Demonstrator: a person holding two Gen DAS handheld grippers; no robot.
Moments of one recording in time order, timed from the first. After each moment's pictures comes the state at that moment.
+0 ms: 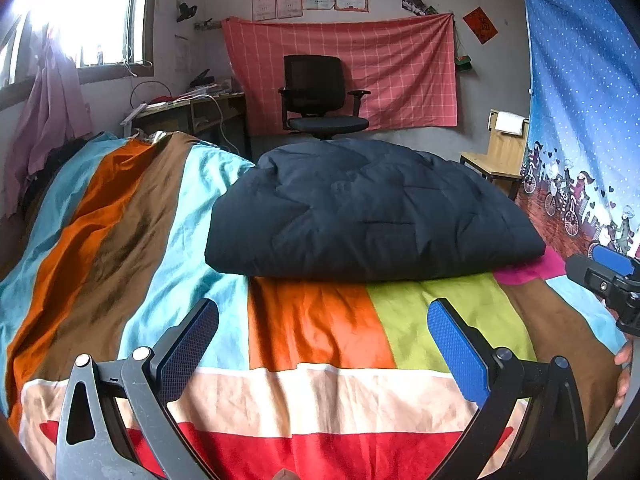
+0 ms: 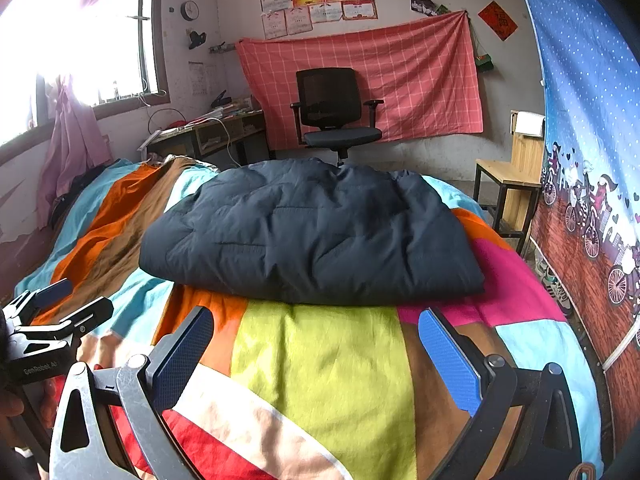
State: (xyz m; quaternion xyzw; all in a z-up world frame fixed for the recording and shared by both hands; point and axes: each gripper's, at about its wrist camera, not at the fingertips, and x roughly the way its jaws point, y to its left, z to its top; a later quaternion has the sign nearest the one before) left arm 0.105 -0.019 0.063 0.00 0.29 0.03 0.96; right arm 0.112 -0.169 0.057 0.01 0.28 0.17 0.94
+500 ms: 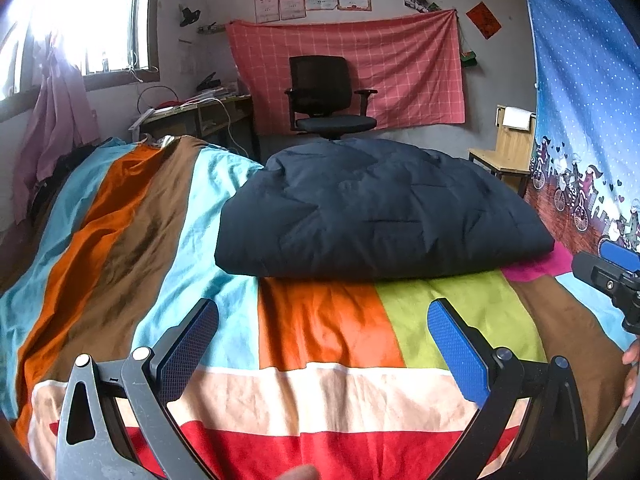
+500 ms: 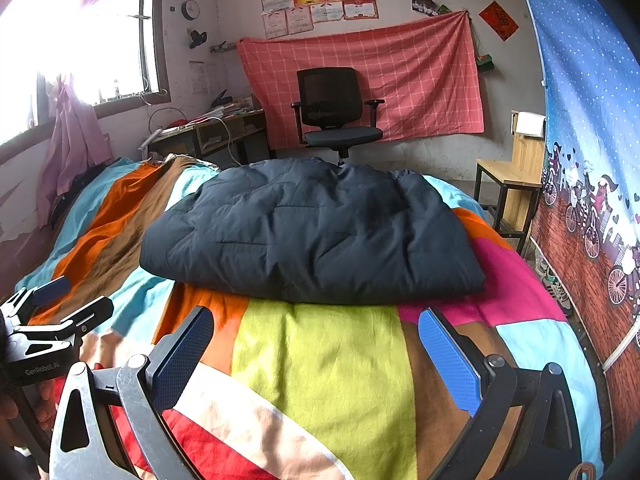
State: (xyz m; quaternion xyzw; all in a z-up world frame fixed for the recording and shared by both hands) left arm 0.103 -0.028 0.059 0.01 0.29 0.04 0.95; right arm 0.111 -0.168 0.056 0.01 0.28 0.17 0.94
